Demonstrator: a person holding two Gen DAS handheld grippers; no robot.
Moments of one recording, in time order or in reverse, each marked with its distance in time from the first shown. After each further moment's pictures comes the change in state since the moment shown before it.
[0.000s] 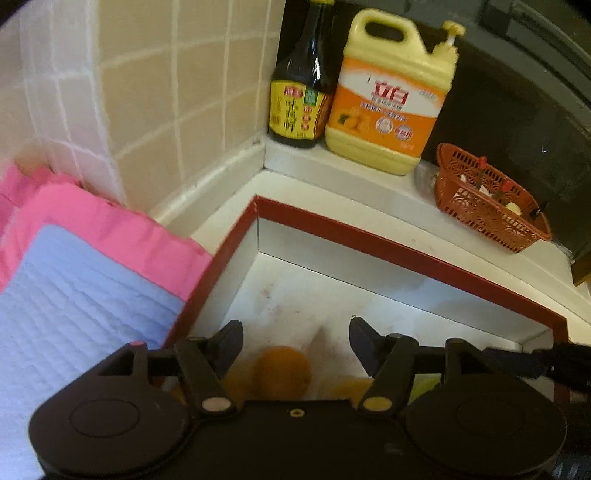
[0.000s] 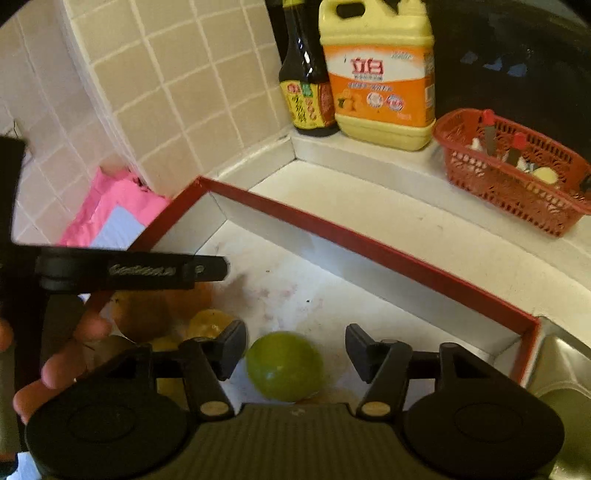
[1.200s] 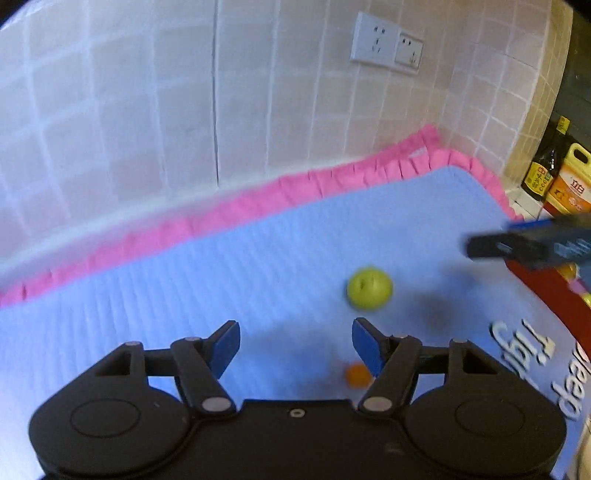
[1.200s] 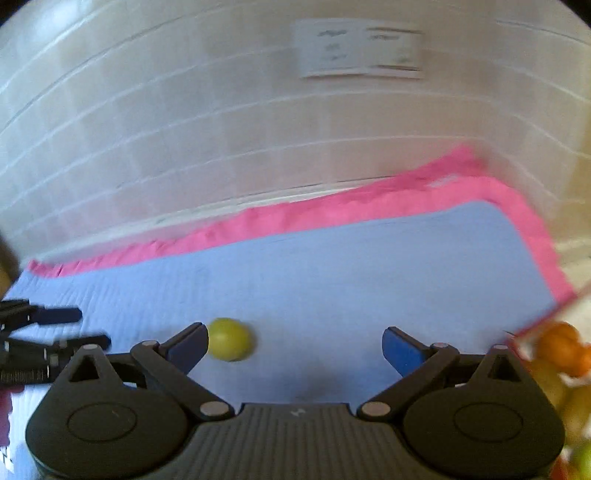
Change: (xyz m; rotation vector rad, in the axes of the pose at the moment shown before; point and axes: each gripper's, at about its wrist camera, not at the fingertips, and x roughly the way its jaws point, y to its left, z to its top) left arm -0.326 0.220 -0.301 -0.459 -0.128 0.438; right arm -0.032 0.377 -0.092 -0.655 0.076 0.400
